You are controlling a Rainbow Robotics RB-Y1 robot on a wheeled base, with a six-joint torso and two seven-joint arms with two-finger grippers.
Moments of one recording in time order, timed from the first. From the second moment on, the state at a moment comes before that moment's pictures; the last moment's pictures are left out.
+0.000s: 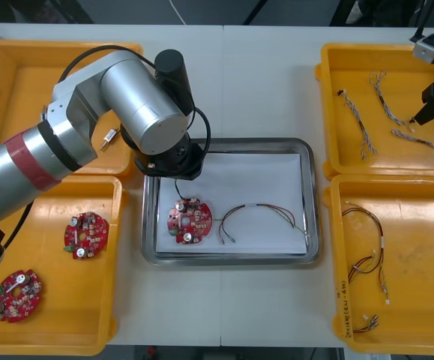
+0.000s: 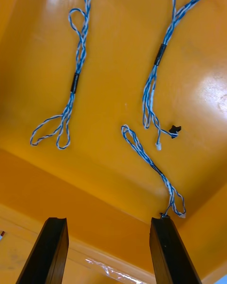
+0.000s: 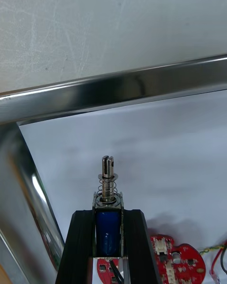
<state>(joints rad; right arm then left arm) -0.92 -0.62 -0.26 -1.23 -0.42 1.86 2.22 -0.94 0.55 -0.76 -1.56 0.77 1.52 -0.75</state>
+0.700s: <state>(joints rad) -1.03 -0.72 -0.26 -0.87 -0.41 1.61 2.52 -0.94 0.55 -0.79 -1.51 0.76 1.47 -0.75</state>
